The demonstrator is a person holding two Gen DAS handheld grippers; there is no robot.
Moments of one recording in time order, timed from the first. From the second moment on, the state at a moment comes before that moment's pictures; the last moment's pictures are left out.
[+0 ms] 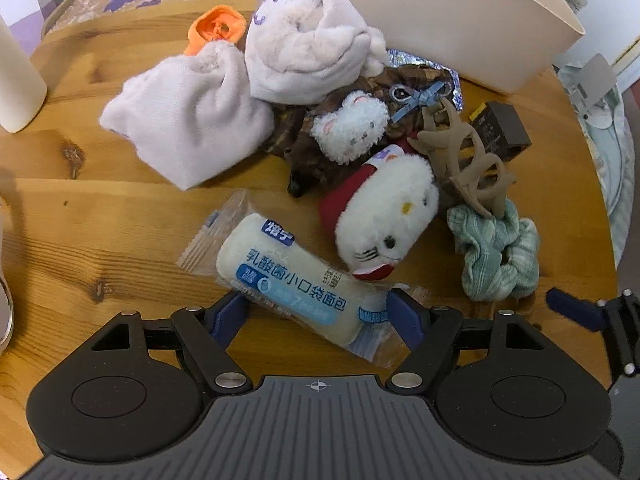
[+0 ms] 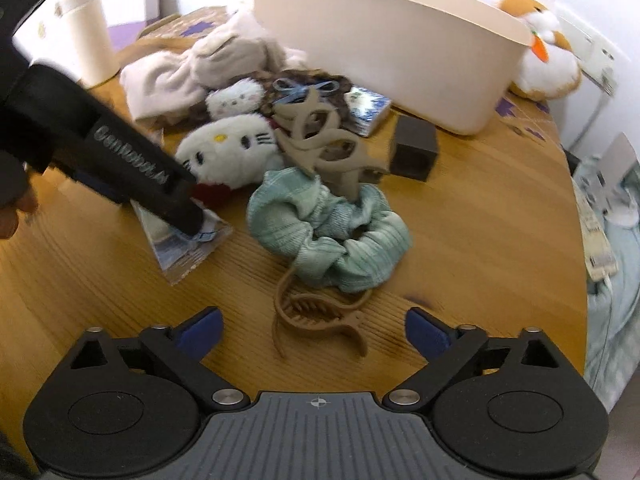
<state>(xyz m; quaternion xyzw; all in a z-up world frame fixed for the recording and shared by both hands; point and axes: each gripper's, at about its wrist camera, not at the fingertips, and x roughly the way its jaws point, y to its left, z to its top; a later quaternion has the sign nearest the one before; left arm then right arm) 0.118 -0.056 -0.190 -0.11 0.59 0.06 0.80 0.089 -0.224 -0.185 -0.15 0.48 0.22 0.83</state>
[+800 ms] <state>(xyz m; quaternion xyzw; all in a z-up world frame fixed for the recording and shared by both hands) 0.094 -0.043 -0.185 -0.16 0.57 0.03 0.80 0.079 -0.240 -0.175 -0.11 0.49 0.24 0.83</state>
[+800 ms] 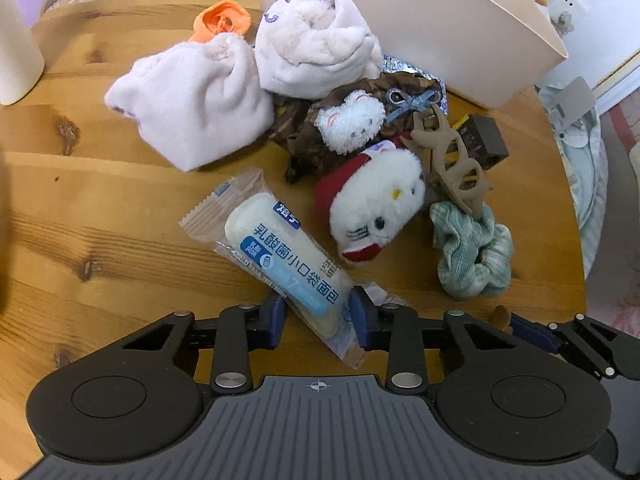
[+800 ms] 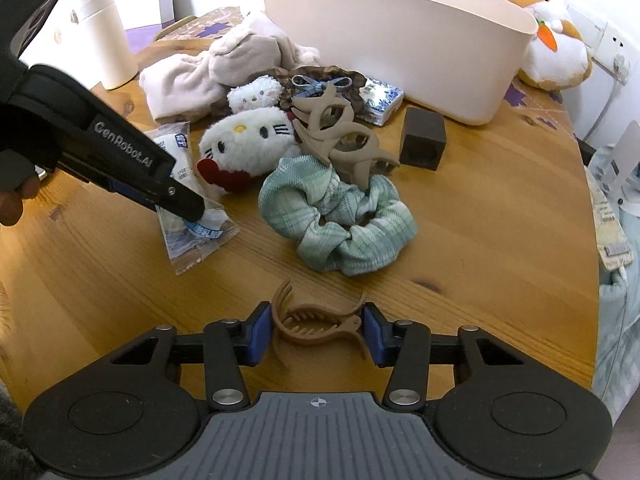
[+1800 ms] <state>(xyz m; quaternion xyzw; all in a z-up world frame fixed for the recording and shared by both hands) 0.082 -0.027 -0.185 -0.21 0.57 0.03 0.79 0.077 -0.262 -0.141 -0.11 0.45 0.24 0.85</state>
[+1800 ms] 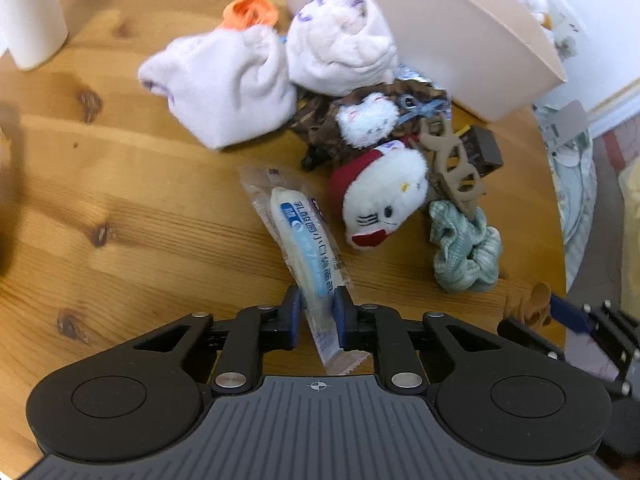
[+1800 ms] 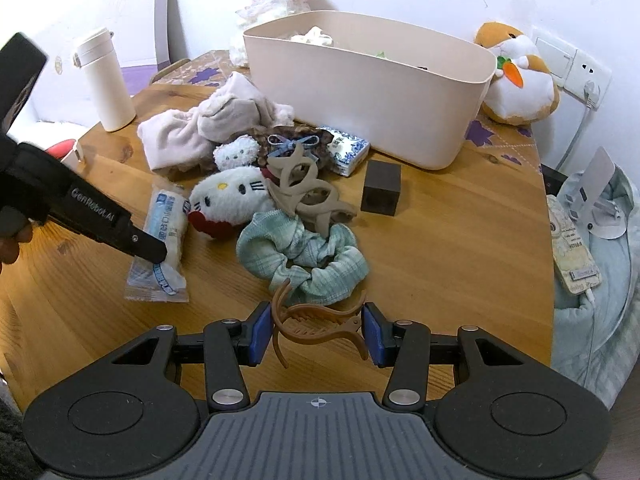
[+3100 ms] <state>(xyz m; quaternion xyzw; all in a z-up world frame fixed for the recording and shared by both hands) 0.104 -0.024 -0.190 -0.22 0.54 0.01 0.81 0.069 -0.264 -0.142 -0.11 0.46 0.22 0.85</state>
